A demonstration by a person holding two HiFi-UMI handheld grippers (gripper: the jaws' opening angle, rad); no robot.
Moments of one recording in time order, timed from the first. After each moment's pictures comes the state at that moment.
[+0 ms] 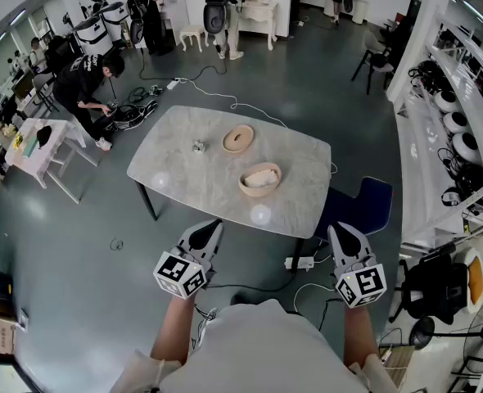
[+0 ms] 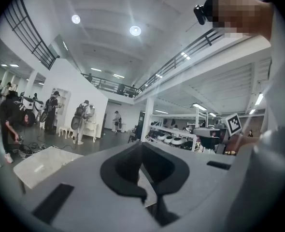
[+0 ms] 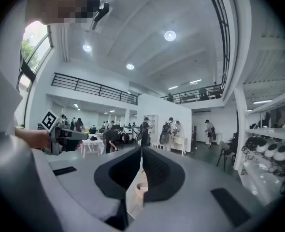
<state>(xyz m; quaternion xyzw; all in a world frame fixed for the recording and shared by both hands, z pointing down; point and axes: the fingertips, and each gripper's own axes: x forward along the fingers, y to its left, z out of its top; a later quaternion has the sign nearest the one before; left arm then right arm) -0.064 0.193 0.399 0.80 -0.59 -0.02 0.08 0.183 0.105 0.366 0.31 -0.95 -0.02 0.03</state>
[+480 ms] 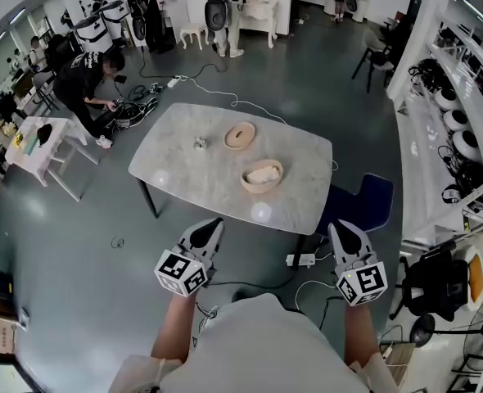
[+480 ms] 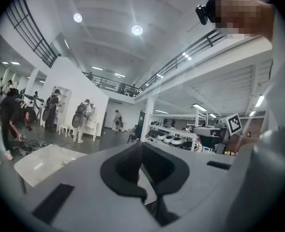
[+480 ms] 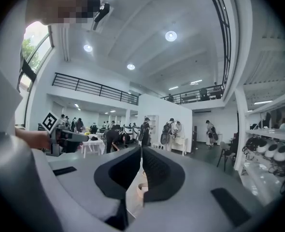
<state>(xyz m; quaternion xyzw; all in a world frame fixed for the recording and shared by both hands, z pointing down) -0.070 0.204 0.404 0.80 -0.59 -0.02 0.09 0.176 0.117 0.364 0.31 -0.95 -0.03 0.03</state>
